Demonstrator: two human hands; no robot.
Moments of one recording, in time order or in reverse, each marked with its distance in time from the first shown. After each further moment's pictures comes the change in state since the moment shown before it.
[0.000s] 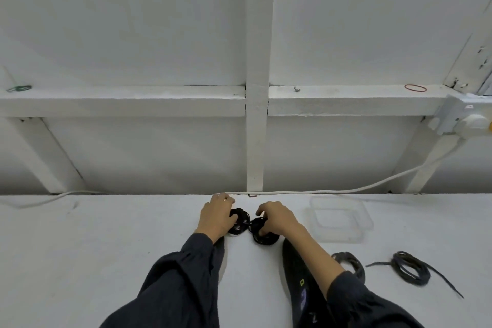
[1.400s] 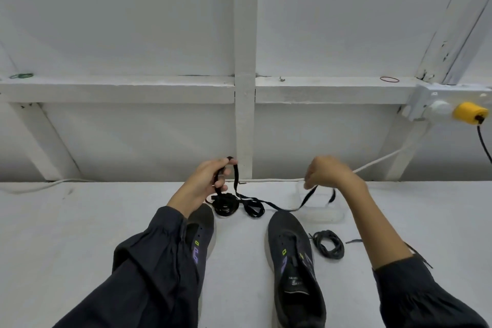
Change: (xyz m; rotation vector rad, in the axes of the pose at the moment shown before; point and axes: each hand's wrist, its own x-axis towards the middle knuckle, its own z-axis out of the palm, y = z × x) left_hand -0.056 0.045 -0.090 -1.503 -0.093 -0.079; right_hand -0.084 0.060 -0.126 -0.190 0.164 0.146
